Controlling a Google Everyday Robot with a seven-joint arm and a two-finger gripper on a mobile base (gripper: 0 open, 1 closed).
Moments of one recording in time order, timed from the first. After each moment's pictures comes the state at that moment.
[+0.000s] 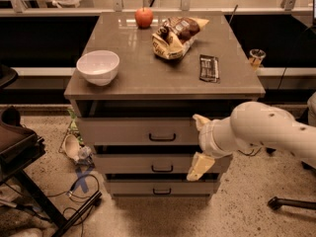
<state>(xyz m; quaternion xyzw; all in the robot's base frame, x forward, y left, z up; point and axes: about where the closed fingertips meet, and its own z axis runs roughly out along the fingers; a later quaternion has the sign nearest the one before) 0.507 -0.115 0.678 -0.64 0.71 0.04 0.29</state>
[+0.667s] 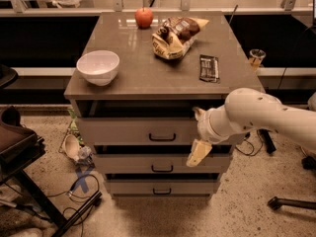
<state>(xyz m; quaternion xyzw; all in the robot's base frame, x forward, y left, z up) 0.561 -0.118 0.662 -0.64 0.71 0.05 0.28</state>
